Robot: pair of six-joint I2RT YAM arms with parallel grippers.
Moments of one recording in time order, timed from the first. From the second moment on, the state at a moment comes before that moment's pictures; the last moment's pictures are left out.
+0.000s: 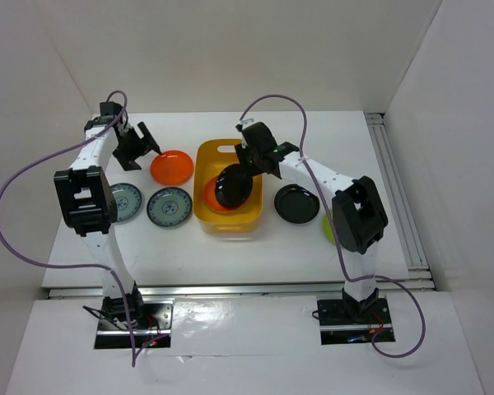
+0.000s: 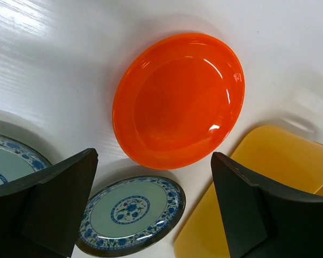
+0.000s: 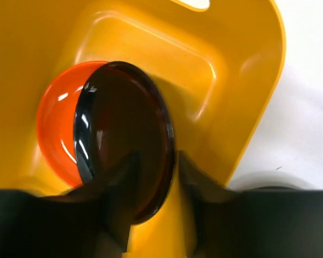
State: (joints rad) left arm 0.18 2.08 1.80 -0.79 0.22 -0.47; right arm 0.62 1.94 1.59 -0.42 0.08 0.19
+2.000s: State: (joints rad) left arm 0.27 1.89 1.64 -0.57 0.21 -0.55; right arm 0.60 1.62 1.76 -0.54 0.05 0.19
